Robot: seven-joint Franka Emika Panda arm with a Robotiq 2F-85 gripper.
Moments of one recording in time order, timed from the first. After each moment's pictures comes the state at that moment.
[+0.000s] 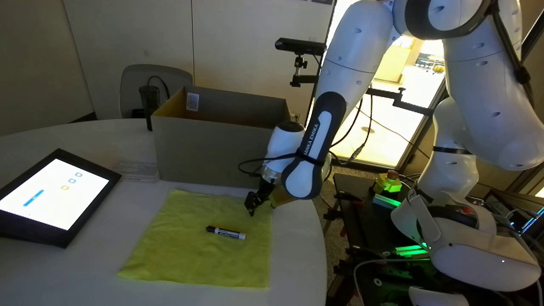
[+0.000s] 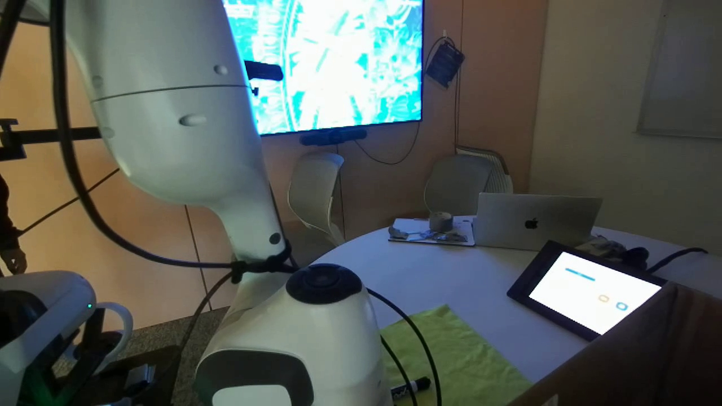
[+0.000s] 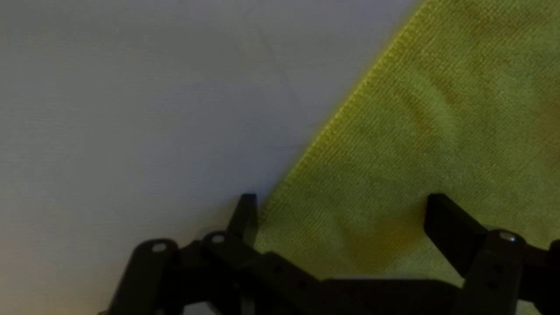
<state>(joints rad) 0.12 0.62 -0.08 -2.44 0.32 3.19 0.58</state>
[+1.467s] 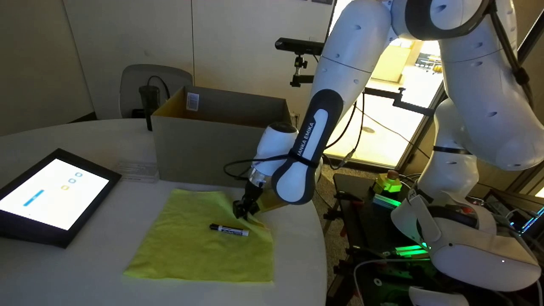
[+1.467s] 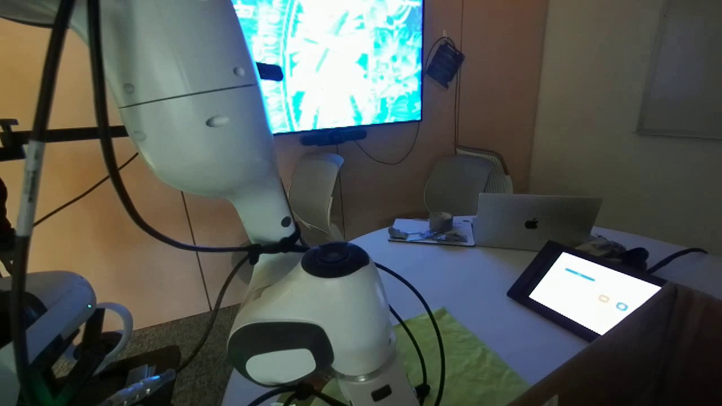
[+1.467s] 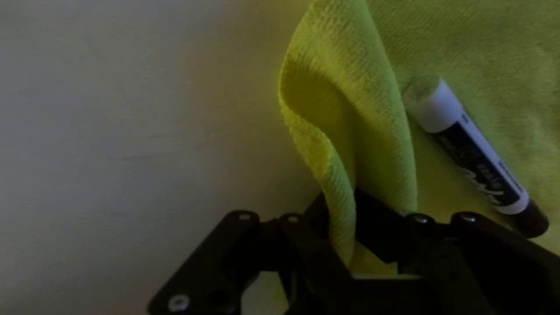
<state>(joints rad) 0.08 0.64 0.03 -2.35 0.33 3.21 0.55</state>
